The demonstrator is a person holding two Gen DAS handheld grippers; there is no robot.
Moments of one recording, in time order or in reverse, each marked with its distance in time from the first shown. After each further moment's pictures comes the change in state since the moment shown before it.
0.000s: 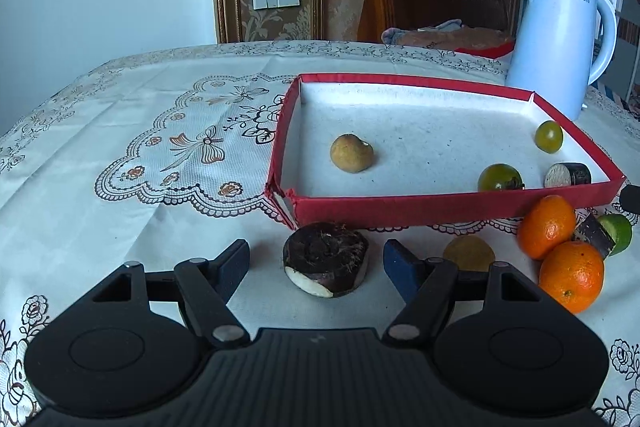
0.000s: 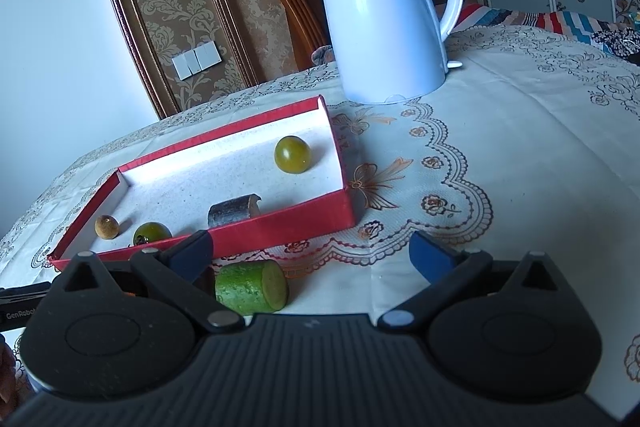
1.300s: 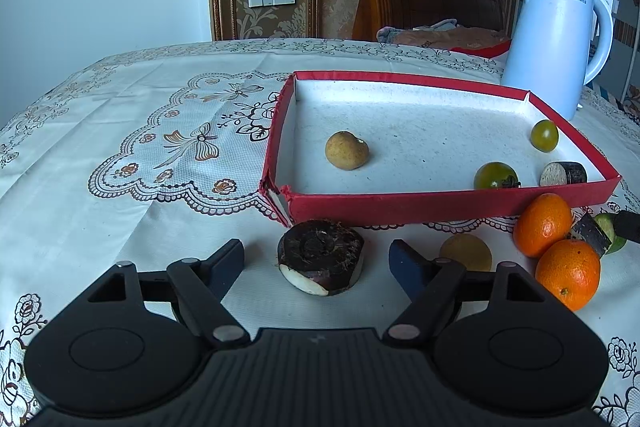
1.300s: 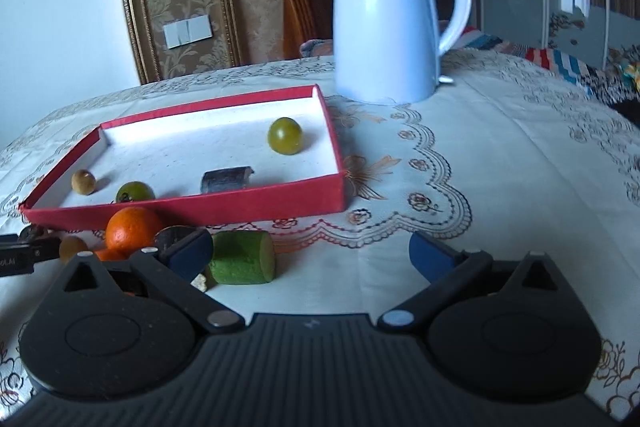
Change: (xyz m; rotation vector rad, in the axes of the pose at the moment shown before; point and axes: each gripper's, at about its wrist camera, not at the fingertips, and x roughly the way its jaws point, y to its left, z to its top) left arm 0.001 0.001 0.001 -0.003 0.007 -0.016; right arm -0.006 0.021 -0.009 -0.144 0.023 -0.118
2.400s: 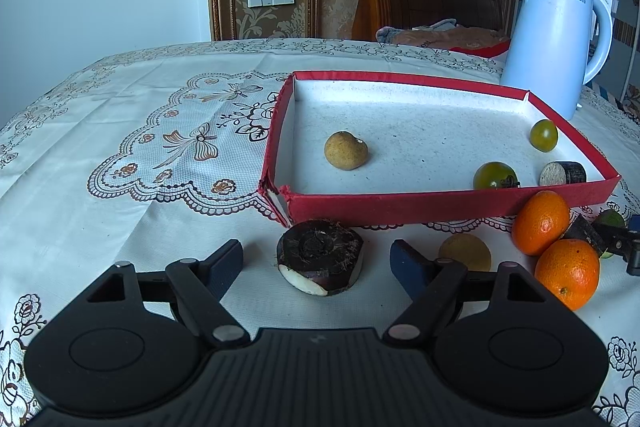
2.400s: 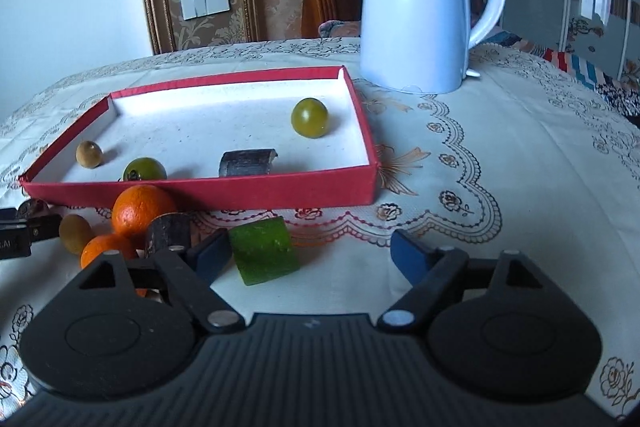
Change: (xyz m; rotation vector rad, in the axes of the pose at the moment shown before) left arm 0.000 0.000 0.000 0.000 -0.002 -0.001; right arm 0.016 0.019 0.002 -0.098 0.067 0.020
